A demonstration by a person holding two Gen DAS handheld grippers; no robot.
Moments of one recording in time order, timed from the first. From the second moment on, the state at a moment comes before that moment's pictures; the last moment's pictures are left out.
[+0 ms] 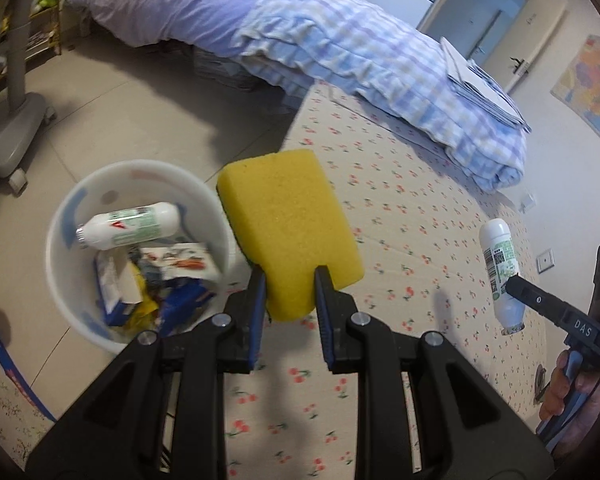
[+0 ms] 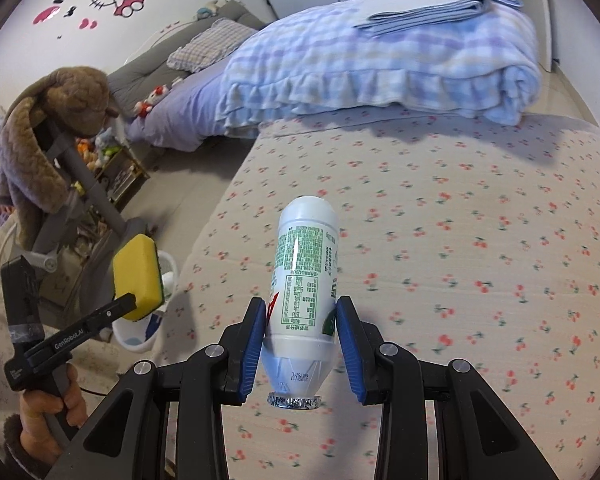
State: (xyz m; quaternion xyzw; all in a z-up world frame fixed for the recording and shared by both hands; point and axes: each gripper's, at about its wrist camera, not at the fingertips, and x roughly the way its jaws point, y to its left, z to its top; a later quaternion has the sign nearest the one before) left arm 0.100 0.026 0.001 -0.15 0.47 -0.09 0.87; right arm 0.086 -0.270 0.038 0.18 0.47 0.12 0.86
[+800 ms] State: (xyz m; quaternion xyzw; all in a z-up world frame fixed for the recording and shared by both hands) left arm 0.099 0.143 -0.026 -0.21 0.51 0.09 0.83; right arm 0.129 -0.106 0.033 0.14 0.48 0.24 0.83
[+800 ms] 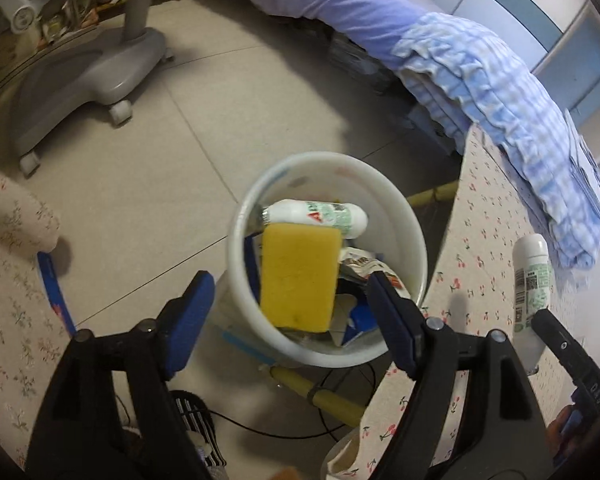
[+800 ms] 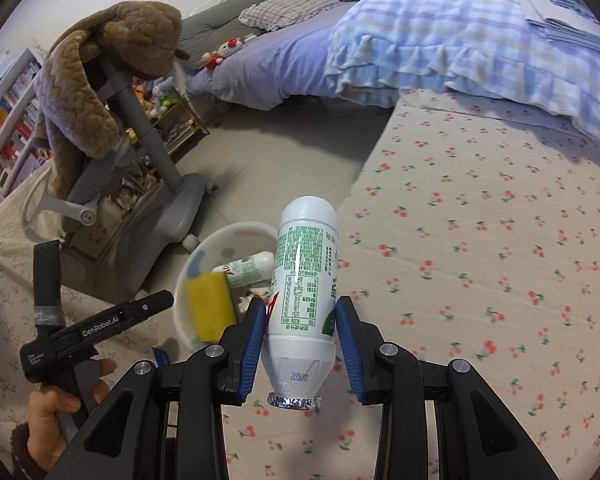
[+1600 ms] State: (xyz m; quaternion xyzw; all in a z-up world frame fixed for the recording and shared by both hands) left arm 0.097 0.147 -0.016 -0.17 0.51 0.12 0.84; right arm 0.140 -0.078 0.022 0.17 0.47 0.23 0.83
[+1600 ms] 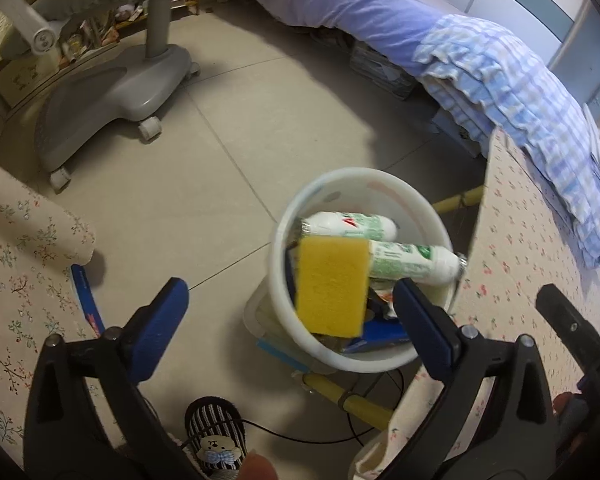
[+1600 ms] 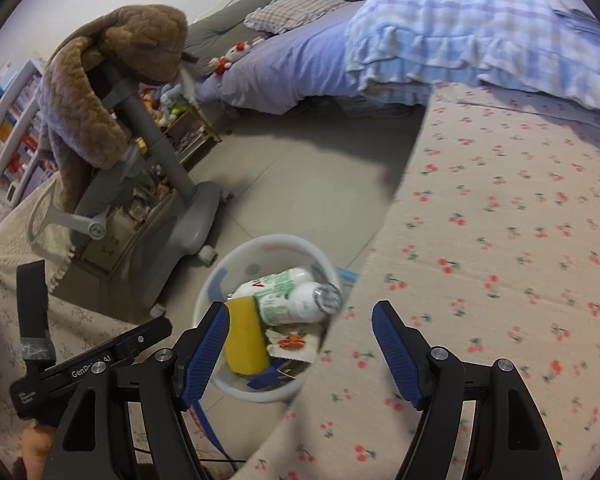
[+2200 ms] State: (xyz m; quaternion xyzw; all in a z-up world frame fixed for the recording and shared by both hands) left arm 0.016 0.036 0.022 -0.05 0.43 0.03 0.90; right arm 0.006 -0.190 0.070 0.07 0.41 0.03 0.91
